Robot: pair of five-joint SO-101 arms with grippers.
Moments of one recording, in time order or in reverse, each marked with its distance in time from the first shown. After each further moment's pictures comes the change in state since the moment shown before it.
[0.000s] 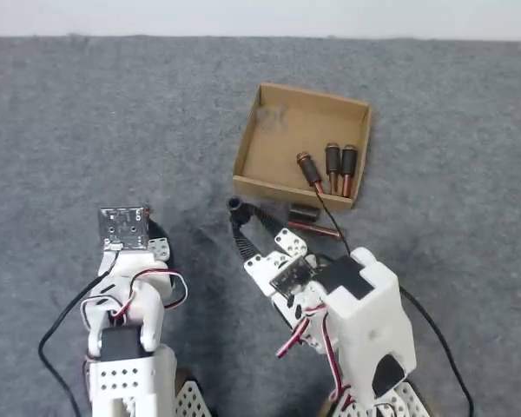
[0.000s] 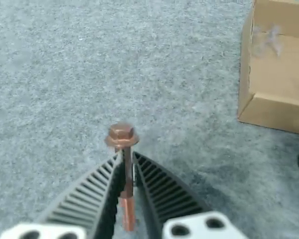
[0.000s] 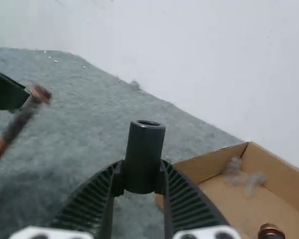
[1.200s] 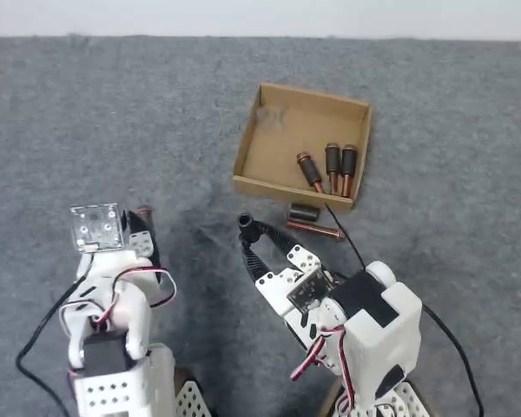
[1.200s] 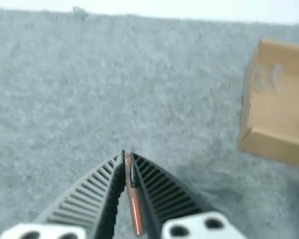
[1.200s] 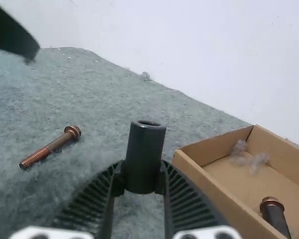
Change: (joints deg) left arm -2.9 -0.9 -13.6 11.3 2.0; right arm -0.9 -10.5 14.0 1.2 -3.7
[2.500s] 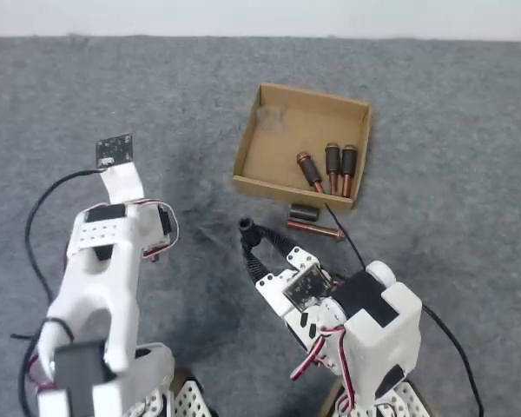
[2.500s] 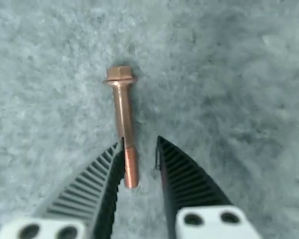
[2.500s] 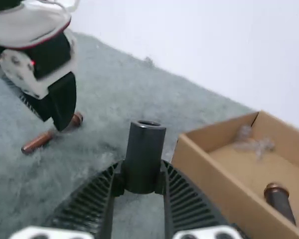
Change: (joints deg) left arm -0.5 81.2 -32.2 -6.2 6.3; right arm 0.0 0.0 0.0 3.8 0.0
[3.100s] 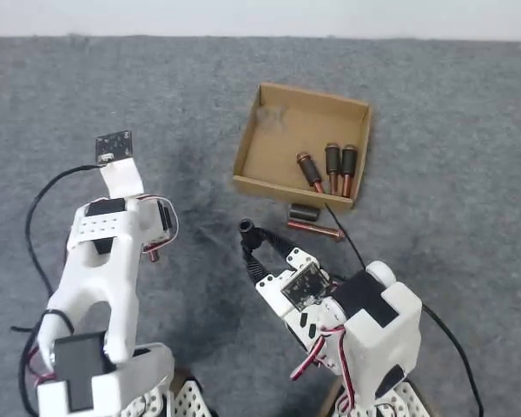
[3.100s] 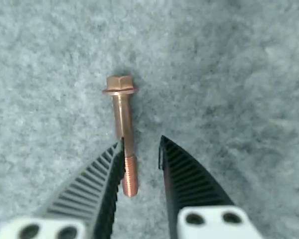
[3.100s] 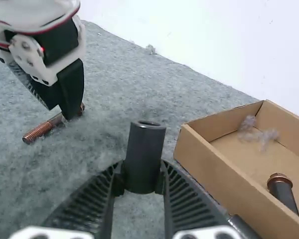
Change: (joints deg) left arm 0.0 2.9 -2.6 -0.1 0.4; right arm 0.0 0.0 0.0 1.3 0.0
